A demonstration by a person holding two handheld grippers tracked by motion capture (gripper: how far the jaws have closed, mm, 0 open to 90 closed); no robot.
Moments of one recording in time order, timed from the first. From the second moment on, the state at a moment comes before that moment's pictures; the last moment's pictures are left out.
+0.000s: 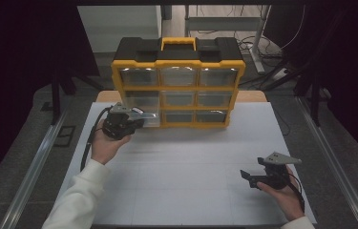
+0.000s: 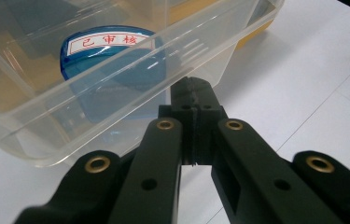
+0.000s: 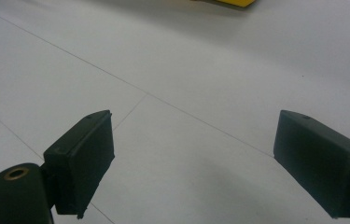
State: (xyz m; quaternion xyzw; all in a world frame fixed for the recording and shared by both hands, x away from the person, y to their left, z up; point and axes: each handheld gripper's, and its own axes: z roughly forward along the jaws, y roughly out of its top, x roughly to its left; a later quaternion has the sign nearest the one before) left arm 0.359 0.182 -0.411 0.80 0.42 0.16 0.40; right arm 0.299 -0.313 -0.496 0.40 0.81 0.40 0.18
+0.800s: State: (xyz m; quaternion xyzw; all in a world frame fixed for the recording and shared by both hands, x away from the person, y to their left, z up) left arm 0.362 0.182 -0.408 0.81 0.42 0.16 0.39; right arm 0.299 -0.313 -0.496 0.40 0.81 0.39 0.18
